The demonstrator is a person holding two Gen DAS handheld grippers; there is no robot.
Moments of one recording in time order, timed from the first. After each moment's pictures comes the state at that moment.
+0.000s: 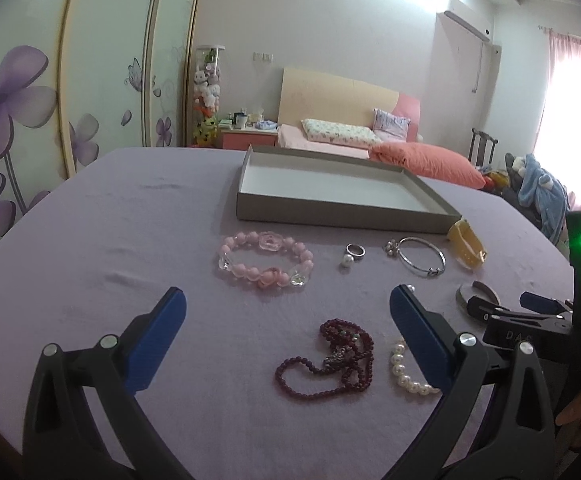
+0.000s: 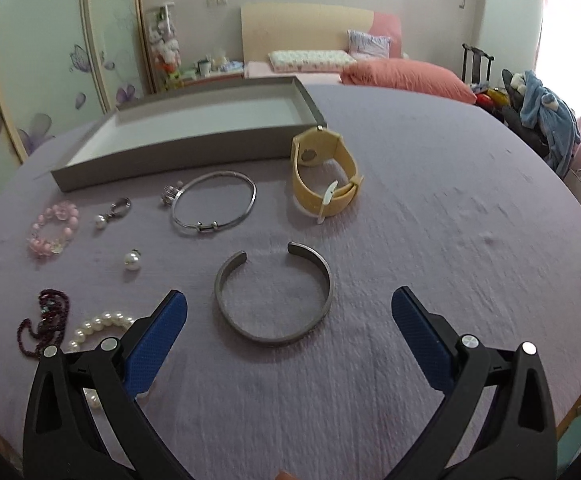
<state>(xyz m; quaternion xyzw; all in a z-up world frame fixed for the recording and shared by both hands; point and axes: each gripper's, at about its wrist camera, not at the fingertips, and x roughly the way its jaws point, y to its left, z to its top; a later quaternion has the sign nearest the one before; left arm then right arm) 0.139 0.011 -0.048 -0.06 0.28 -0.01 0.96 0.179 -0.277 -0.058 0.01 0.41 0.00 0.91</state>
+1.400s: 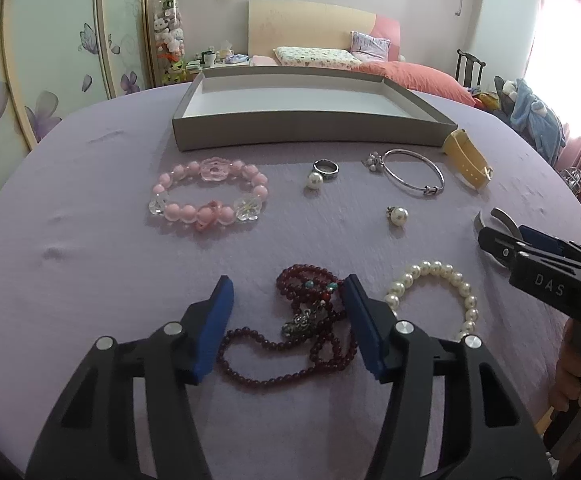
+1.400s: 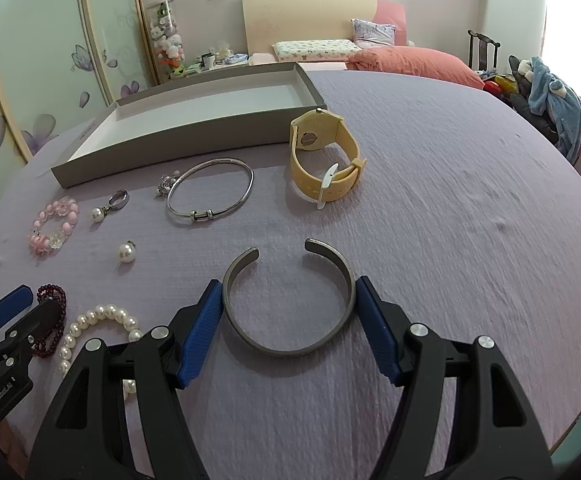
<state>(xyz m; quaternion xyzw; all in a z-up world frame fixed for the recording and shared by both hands) 0.178 -0.028 -0.083 0.00 0.41 -0.05 0.91 0.183 -0.290 -0.057 0.03 0.42 0.02 0.91</state>
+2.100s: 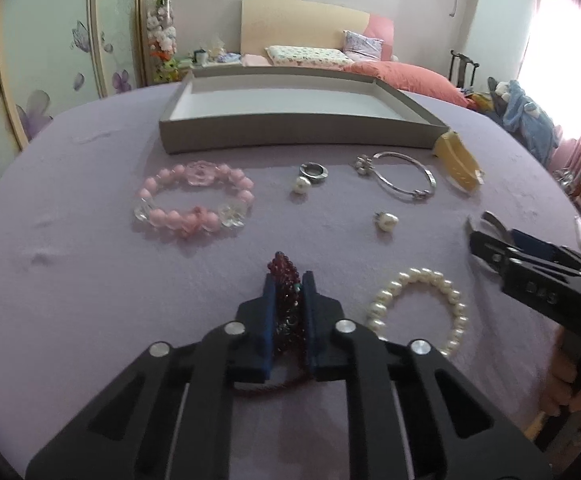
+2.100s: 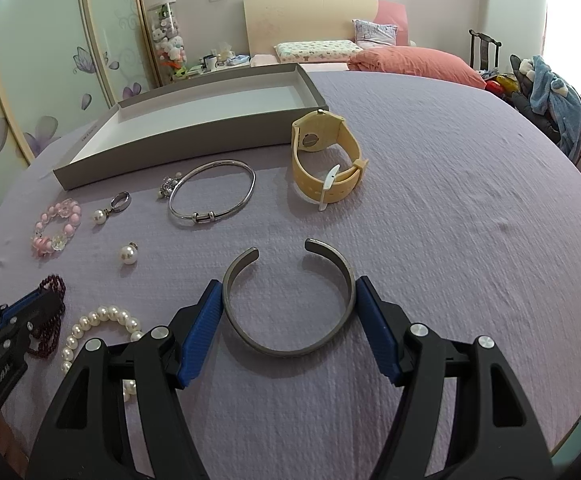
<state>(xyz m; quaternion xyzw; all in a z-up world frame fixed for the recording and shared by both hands) 0.185 -0.032 -0.082 0.00 0.40 -0.06 0.91 0.184 -0.287 -0.059 0.04 0.41 0.02 0.91</state>
